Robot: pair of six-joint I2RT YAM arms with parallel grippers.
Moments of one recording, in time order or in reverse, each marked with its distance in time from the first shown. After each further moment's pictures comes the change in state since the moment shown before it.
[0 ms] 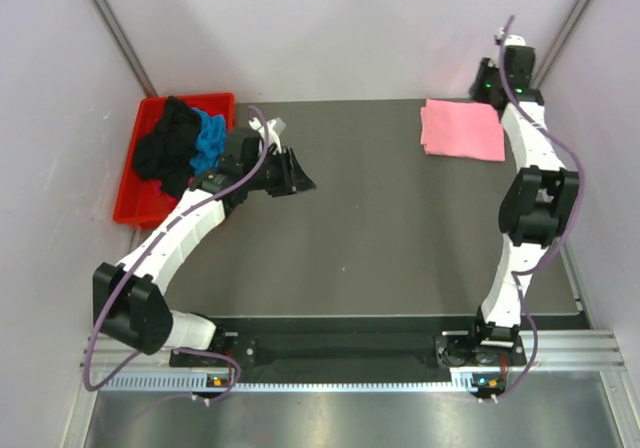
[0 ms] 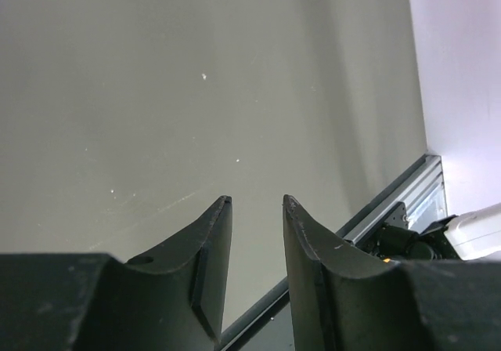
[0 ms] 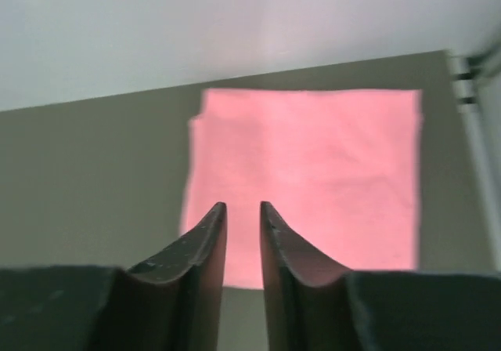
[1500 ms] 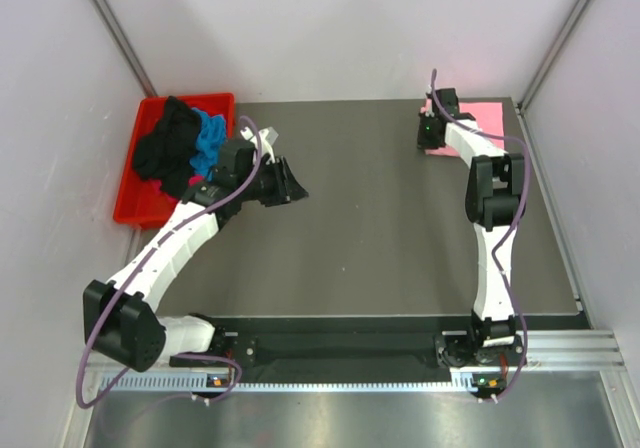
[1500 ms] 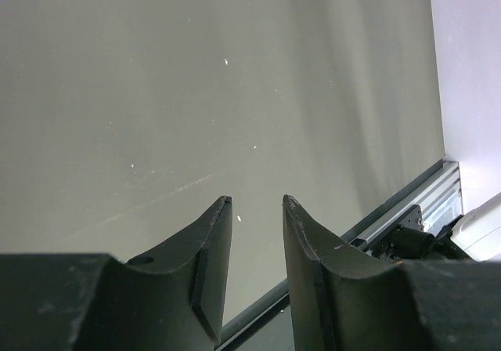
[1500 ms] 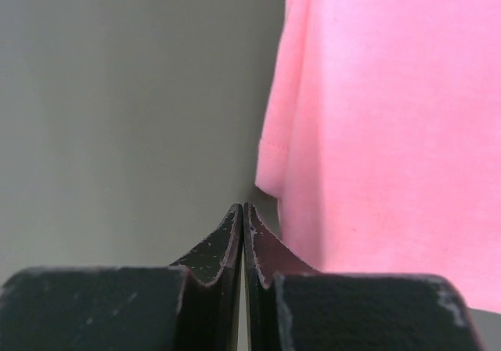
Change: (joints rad) left arm 0.000 -0.113 -0.083 -0.029 -0.064 0.004; right arm 0.245 0.233 -0.068 -0.071 0.056 0.093
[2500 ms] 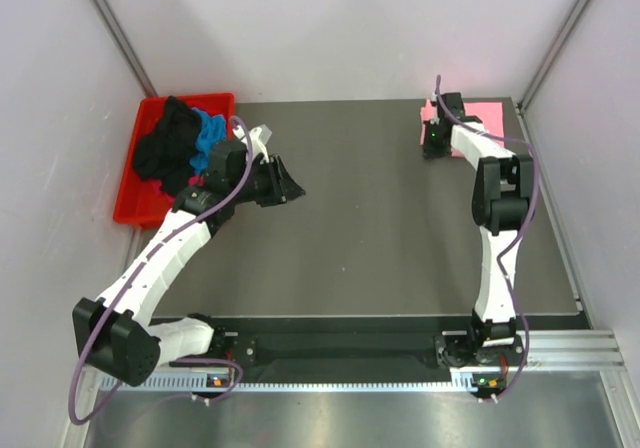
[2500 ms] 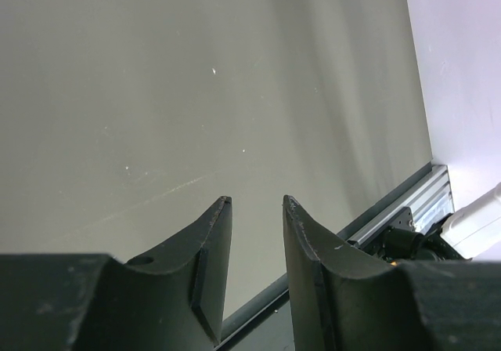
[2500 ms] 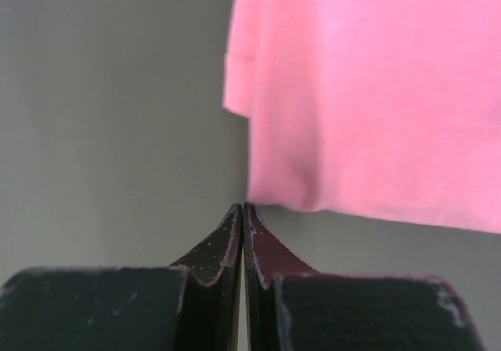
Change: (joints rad) left arm 0.000 -0.080 0.000 -0.016 -0.005 -0.005; right arm -0.017 -0.083 -0.117 -0.057 0.018 -0.029
